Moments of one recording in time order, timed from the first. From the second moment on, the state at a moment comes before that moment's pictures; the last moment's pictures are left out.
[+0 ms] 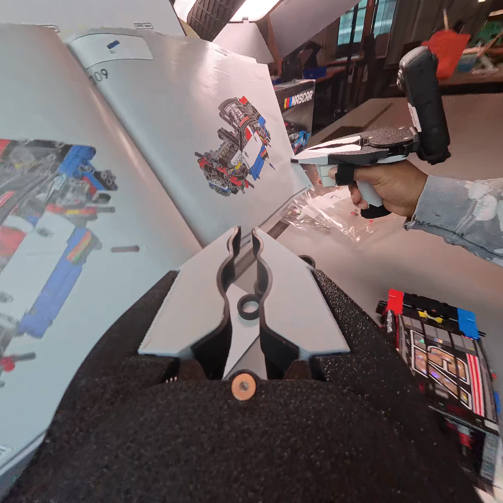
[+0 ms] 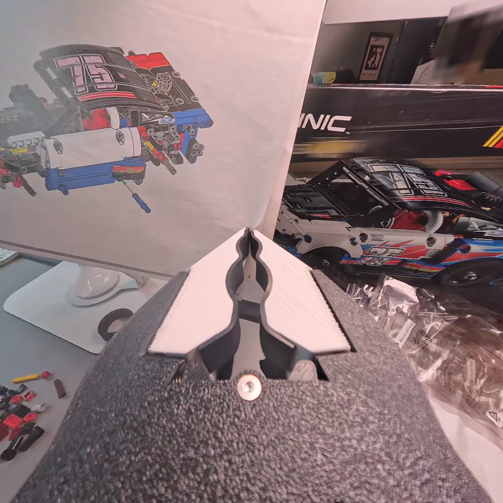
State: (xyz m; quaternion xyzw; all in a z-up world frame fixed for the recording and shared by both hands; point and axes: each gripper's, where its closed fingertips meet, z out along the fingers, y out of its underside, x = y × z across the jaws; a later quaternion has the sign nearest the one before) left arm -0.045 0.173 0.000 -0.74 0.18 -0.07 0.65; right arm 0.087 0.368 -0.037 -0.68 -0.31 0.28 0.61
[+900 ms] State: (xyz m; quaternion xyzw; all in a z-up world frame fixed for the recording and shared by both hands) left arm -0.059 0.248 -0.011 -0.76 0.19 0.11 0.61; right arm 0.007 0.271 -0.053 -0.57 -0.46 0.24 0.64
